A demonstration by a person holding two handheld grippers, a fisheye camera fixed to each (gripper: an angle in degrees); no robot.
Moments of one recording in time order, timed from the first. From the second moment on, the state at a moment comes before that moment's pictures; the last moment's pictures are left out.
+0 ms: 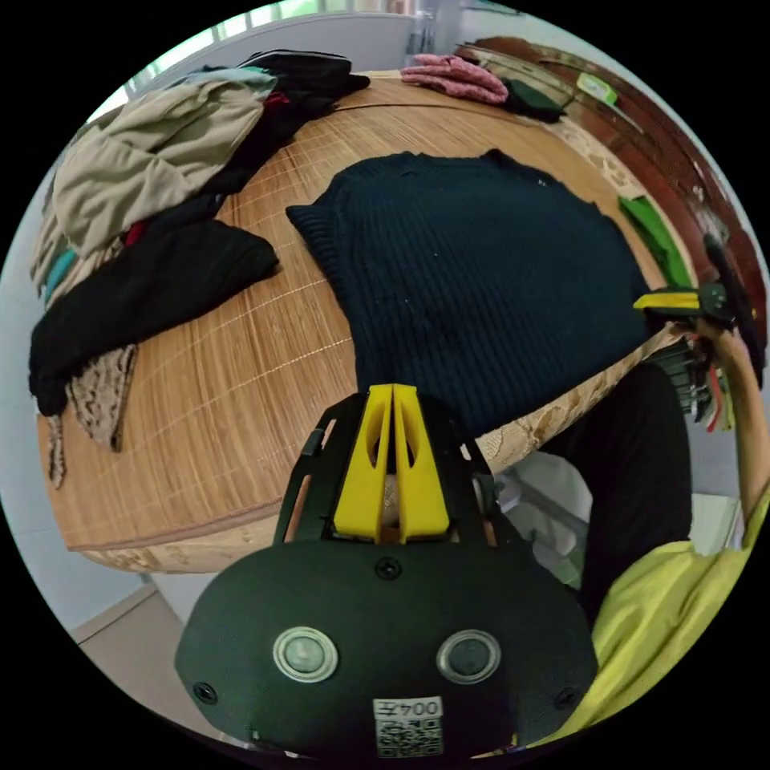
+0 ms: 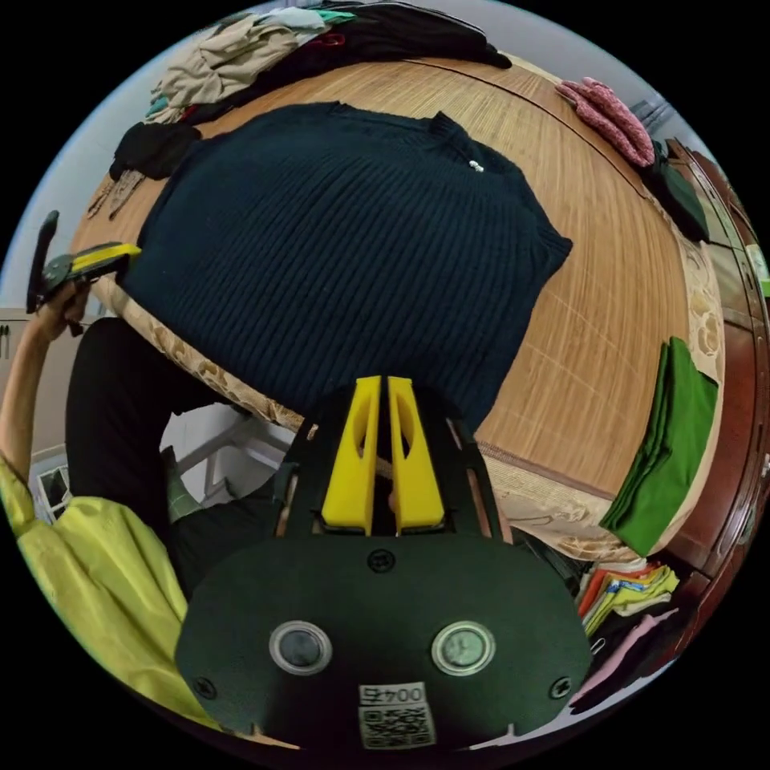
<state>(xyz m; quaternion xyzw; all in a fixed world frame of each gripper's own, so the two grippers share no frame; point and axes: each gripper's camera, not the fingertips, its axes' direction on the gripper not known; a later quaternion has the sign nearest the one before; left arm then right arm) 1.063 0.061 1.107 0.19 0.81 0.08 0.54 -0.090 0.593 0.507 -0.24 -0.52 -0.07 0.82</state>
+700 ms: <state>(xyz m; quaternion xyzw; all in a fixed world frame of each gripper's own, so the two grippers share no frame) 0.999 -0.159 1.096 0.23 0.85 0.08 0.47 -0.049 0.497 0.648 -0.09 -0.64 0.15 0.75</state>
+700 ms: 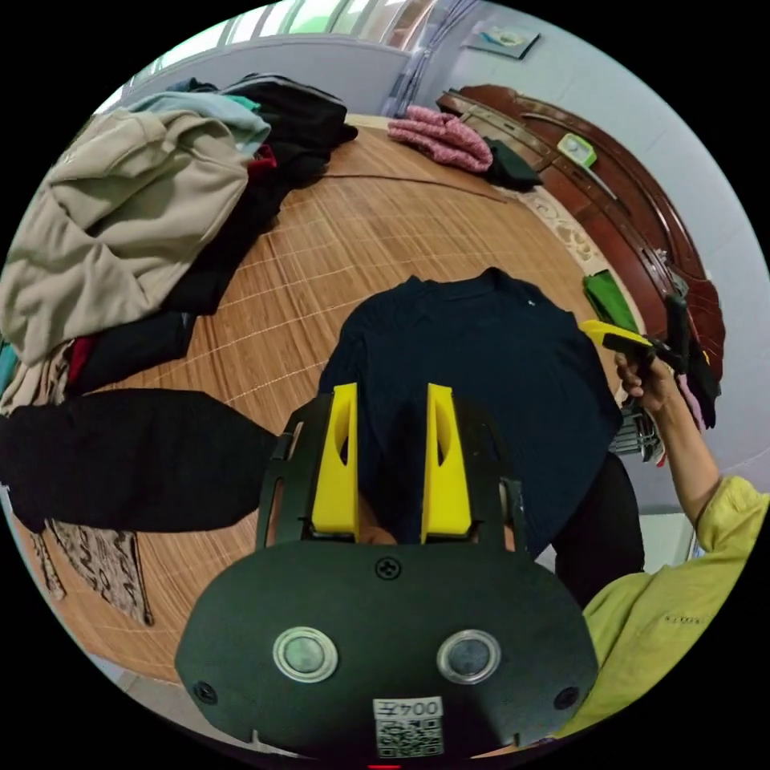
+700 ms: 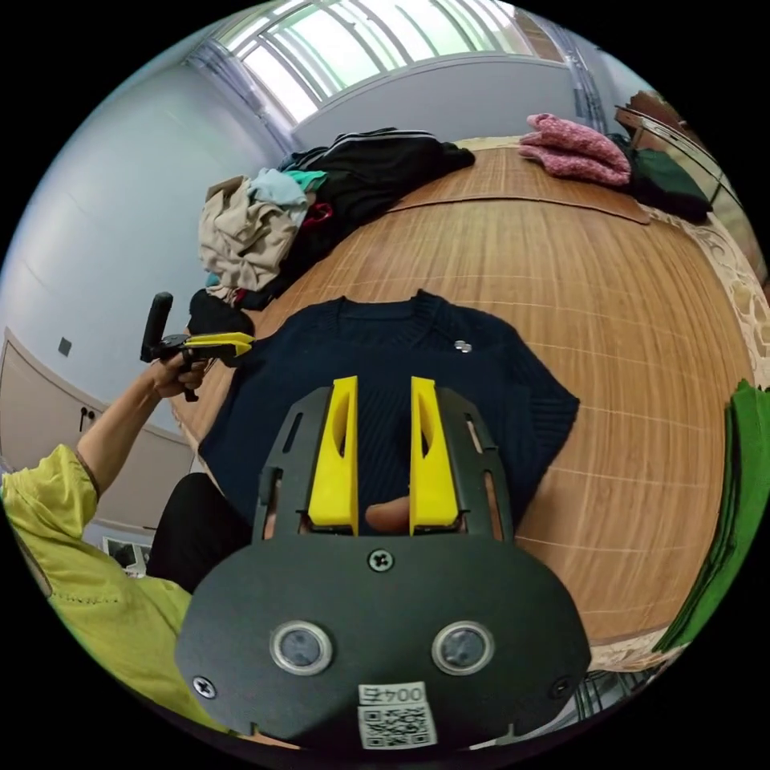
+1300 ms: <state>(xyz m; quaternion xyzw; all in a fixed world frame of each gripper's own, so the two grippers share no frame) 0.967 -0.150 1.044 0.30 0.82 0.08 0.48 -0.049 0.485 0.747 -0.16 -0.59 0.10 0.78</state>
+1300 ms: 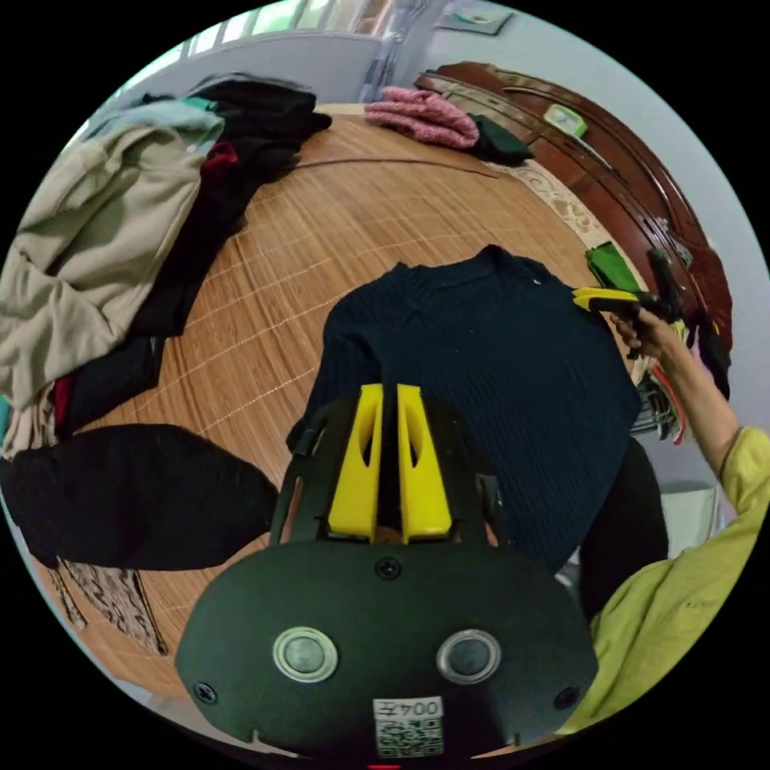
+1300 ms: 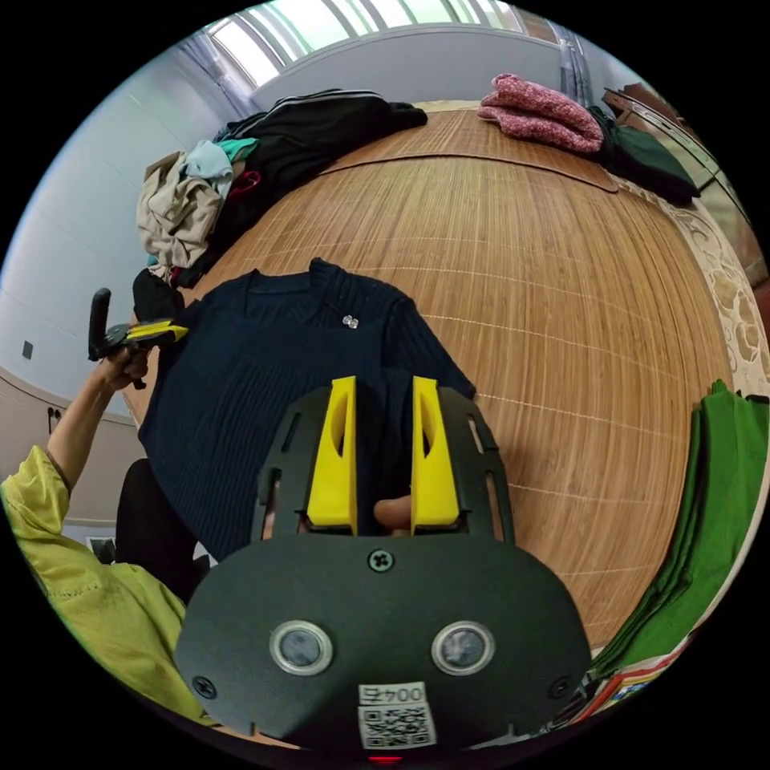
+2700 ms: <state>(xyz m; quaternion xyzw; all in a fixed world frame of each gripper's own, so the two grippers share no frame) 1.077 -0.083 1.156 0.22 0.88 -0.08 0.40 -0.016 0.518 0.688 -0.06 -0.54 0.10 0.84</state>
